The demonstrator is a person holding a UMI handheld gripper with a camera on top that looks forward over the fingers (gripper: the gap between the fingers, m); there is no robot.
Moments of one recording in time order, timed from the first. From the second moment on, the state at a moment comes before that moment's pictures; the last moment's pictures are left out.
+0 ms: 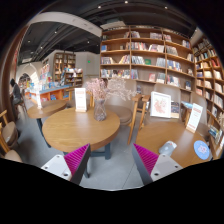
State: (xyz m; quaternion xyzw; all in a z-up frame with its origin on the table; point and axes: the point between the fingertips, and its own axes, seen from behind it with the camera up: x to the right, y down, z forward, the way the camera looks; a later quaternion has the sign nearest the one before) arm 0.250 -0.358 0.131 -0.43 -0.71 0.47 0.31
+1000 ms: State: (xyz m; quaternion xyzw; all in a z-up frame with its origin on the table) arm 0.136 -0.146 0.048 -0.57 -0.64 0.35 0.37
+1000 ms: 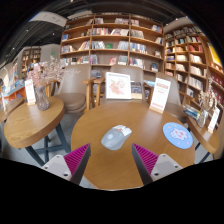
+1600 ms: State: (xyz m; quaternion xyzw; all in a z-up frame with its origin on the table) arm 0.060 -0.149 -0.001 -0.61 -0.65 0.33 0.32
